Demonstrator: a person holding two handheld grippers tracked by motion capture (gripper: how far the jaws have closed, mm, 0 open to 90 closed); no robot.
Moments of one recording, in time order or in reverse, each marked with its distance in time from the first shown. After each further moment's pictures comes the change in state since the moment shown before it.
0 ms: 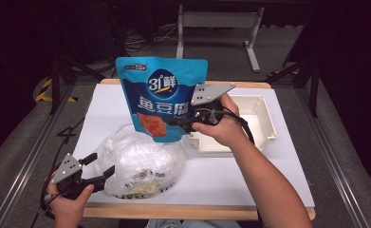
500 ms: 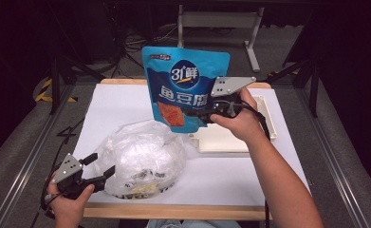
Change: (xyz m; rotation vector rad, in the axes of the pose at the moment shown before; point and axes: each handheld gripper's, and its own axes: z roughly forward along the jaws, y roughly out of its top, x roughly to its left) left arm 0.000 0.000 0.001 0.008 0.003 0.003; right arm -0.026 -0.013 -0.035 0.023 -0.098 0.013
